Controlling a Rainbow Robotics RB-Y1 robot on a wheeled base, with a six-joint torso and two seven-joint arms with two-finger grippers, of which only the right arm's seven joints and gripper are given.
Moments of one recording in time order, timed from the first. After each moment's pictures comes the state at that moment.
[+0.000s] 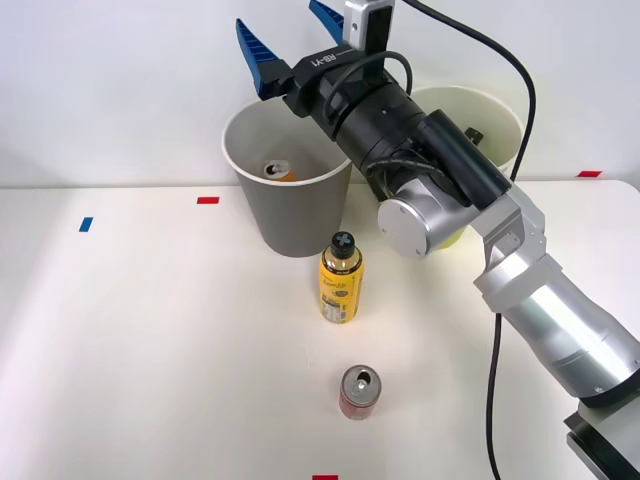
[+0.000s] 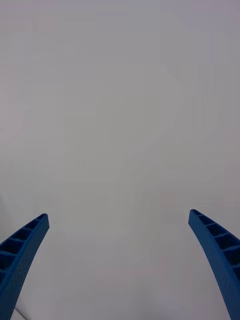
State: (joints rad) arm -0.71 -0.30 0.47 -1.52 -0.60 -0.08 1.54
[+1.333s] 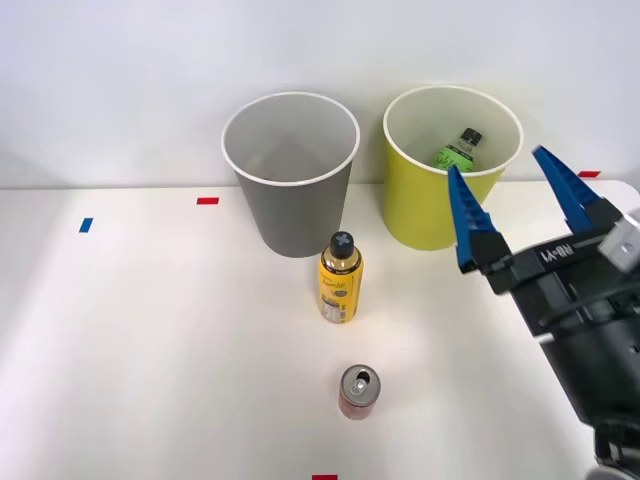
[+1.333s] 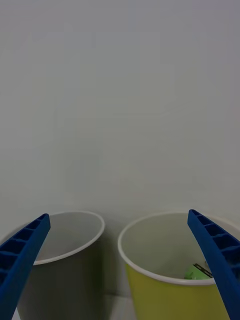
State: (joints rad) arm 0.39 -0.46 0.21 -2.37 -0.50 -0.13 1.66
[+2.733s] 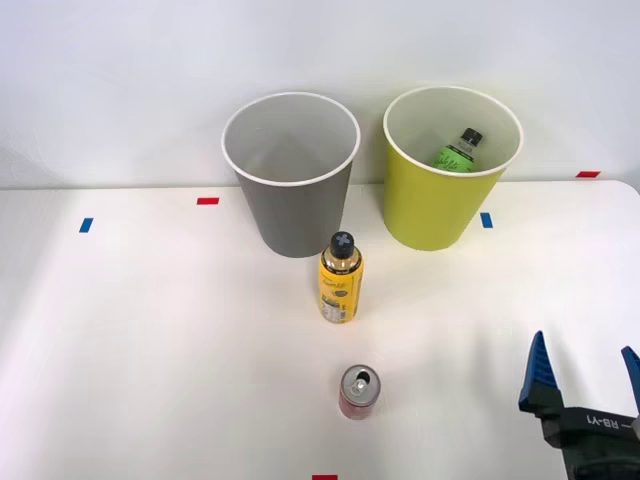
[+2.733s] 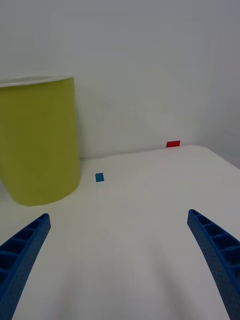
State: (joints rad) arm 0.83 -0.12 0.13 -2.10 -0.35 -0.36 1.73
